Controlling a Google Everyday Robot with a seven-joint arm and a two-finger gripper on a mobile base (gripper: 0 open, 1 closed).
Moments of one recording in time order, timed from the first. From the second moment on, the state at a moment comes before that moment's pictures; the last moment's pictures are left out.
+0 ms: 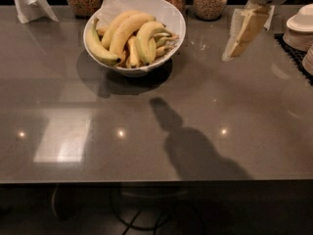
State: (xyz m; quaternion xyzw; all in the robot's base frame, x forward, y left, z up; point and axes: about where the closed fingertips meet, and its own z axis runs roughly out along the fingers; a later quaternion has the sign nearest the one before) arm 0.548 -0.104 1.052 -0.77 0.51 -0.09 0.37
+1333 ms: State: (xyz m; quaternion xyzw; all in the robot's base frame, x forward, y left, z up) arm 0.623 -0.033 1.032 -0.90 0.22 -0.21 0.32
